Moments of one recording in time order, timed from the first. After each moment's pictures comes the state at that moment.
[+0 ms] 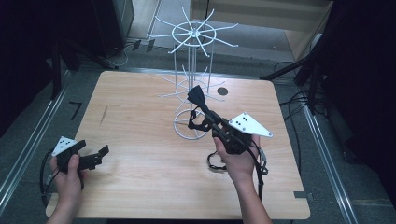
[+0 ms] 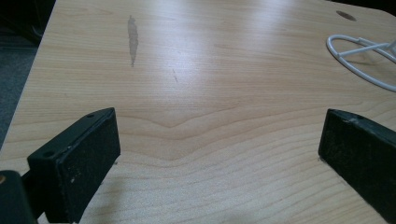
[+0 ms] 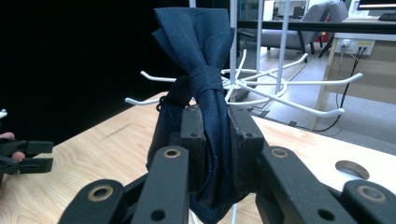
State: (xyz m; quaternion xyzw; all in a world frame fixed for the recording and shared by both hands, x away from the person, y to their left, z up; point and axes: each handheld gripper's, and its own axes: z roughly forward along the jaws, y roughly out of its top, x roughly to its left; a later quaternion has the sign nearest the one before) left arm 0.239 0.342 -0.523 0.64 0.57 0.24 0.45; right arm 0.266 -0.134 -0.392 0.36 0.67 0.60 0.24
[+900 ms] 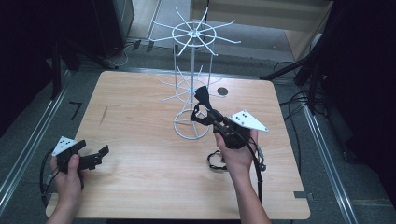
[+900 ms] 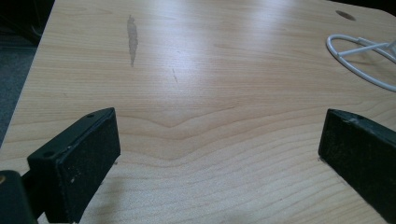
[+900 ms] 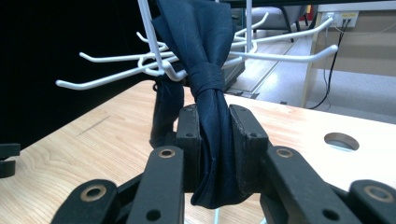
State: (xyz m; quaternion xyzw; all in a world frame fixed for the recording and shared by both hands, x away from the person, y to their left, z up) left arm 0.239 0.342 -0.523 0.65 0.57 0.24 0.45; right arm 0.292 -0.138 -0.419 0.41 0.66 0.58 0.23
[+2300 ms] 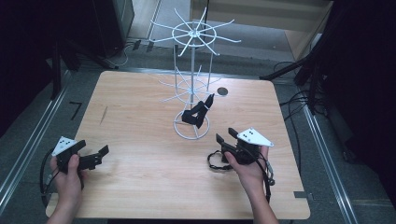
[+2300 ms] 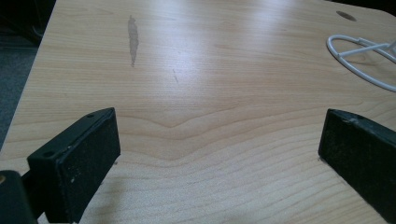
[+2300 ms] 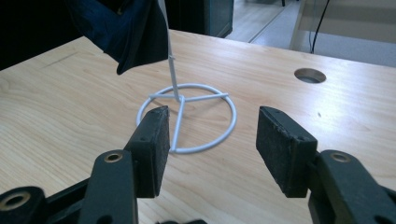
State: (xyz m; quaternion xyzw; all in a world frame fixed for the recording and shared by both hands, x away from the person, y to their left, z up) left arm 0.239 0.342 -0.523 0.65 0.57 0.24 0.44; right arm 0.275 -0.177 -0.474 0.43 0.71 0.51 0.23
